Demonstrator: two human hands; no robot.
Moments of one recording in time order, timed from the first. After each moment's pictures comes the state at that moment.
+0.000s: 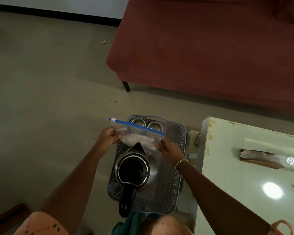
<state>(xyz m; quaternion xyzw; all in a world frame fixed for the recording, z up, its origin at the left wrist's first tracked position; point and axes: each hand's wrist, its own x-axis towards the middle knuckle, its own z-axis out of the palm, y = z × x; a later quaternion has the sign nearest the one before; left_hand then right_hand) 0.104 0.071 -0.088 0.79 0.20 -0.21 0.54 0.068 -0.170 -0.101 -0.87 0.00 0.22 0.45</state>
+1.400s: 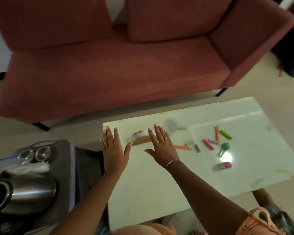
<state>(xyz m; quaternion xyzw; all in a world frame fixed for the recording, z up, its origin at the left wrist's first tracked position) -0.063 -0.388 0.003 0.97 -0.15 -0.03 0.21 -0.119 -0.554 -0.024 -0.98 0.06 0.05 0.15</state>
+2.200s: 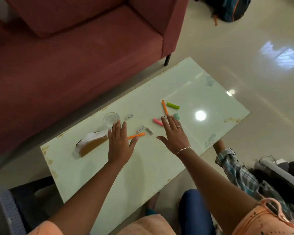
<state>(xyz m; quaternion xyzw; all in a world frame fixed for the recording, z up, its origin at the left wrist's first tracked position) -0.139 -0.613 -0.040 0.90 -0.39 -0.14 0.14 -0.279 -0.768 -0.064 -0.93 0.32 0.02 0.20</state>
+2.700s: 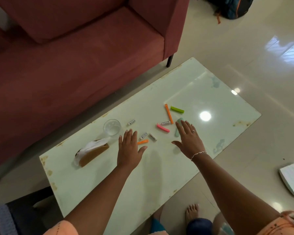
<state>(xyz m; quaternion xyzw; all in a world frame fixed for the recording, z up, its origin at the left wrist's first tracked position) -0.132 -0.641 -0.084 0.88 -0.44 -0.17 0.08 -0.294 -0.810 -0.099 -0.92 0.34 0.06 0.17</state>
